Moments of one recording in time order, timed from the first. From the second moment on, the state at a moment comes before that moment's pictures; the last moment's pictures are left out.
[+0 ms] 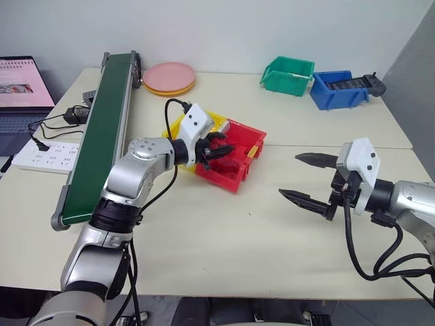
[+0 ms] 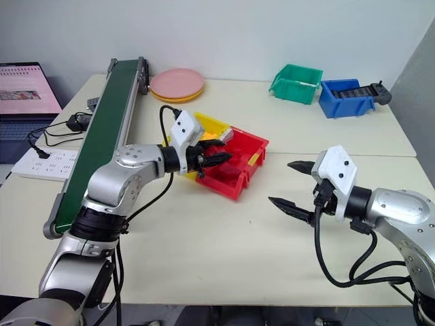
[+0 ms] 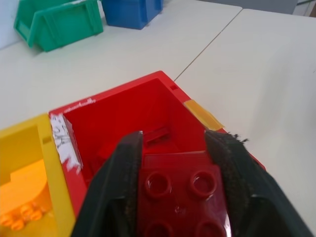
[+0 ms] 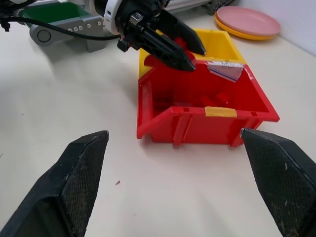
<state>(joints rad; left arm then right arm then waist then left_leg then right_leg) -0.76 0.50 -0.19 0.08 -0.31 0.53 -0.80 -0.22 -0.82 -0.22 -0.75 0.69 0.85 0.70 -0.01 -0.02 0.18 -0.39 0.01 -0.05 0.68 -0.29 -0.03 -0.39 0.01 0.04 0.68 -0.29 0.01</state>
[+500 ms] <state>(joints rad) -0.68 0.57 -0.12 -0.04 -0.28 0.52 -0.80 -0.23 -0.83 -0.21 -0.74 0.69 0.81 0.71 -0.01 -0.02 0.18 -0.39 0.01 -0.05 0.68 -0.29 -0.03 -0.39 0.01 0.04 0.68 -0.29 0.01</state>
